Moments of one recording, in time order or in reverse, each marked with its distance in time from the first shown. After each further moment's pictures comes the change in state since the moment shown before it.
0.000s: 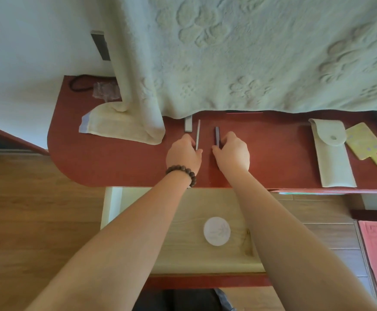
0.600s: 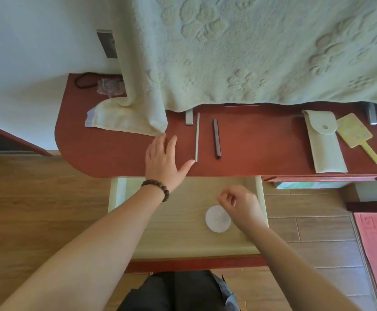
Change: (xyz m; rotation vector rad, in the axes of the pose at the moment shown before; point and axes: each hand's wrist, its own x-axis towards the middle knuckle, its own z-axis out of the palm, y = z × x) left_hand -0.038 -0.074 -0.016 0.319 0.084 0.312; right_hand -0.123 0.093 0.007 0.100 -0.143 -0.223
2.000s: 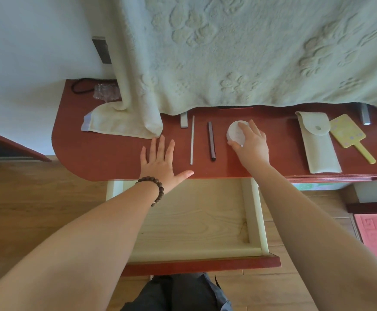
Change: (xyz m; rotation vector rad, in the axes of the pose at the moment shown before) left_hand 0.004 -0.003 0.000 0.269 -0.298 0.022; right_hand 0.125 -0.009 -0.058 -0.156 0.201 0.073
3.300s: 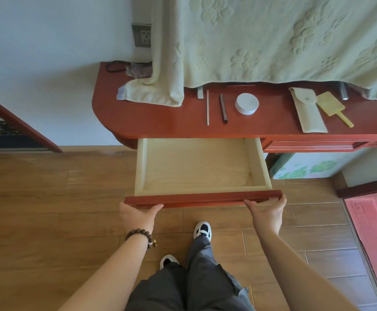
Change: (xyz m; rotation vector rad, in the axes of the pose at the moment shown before) left_hand -0.247 -0.070 0.073 -1.012 0.153 -0.895; right_hand -0.293 0.071 0.071 0.427 0.252 0.597
